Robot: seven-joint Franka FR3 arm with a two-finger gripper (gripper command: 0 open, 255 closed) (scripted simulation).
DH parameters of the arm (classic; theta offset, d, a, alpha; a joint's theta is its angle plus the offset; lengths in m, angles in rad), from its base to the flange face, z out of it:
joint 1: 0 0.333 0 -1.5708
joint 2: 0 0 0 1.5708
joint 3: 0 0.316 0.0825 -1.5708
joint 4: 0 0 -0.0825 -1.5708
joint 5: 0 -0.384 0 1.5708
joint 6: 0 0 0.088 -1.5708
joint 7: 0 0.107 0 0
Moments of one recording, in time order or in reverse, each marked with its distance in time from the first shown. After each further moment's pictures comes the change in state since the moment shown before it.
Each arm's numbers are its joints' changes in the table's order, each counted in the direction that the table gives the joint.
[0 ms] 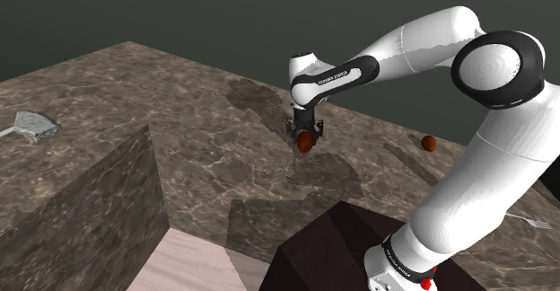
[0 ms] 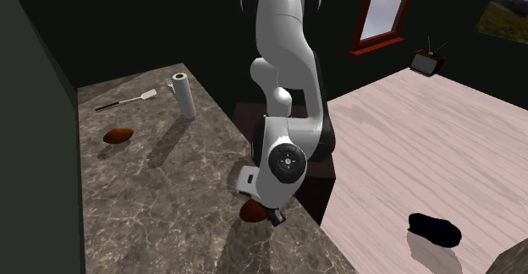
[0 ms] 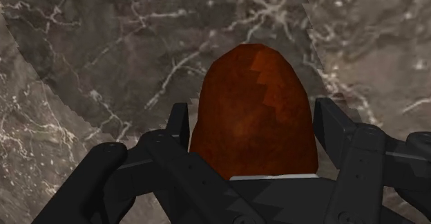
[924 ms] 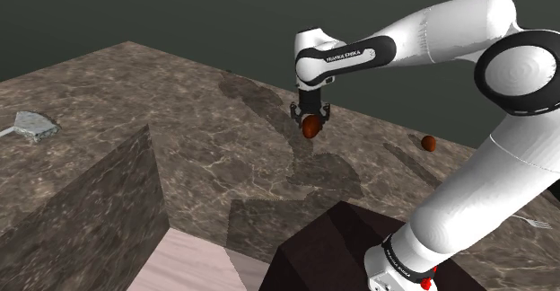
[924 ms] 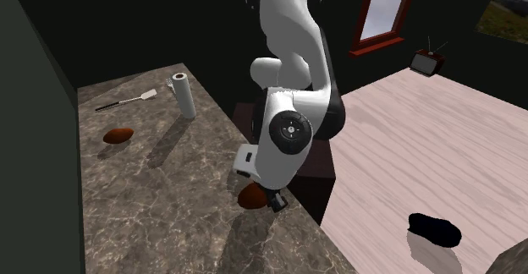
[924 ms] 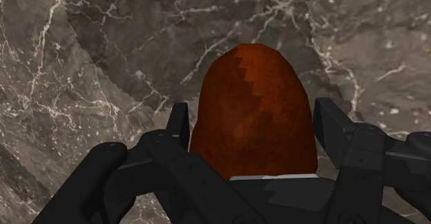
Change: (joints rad) arm -0.003 -0.107 0.007 -0.074 -0.041 0.173 -0.047
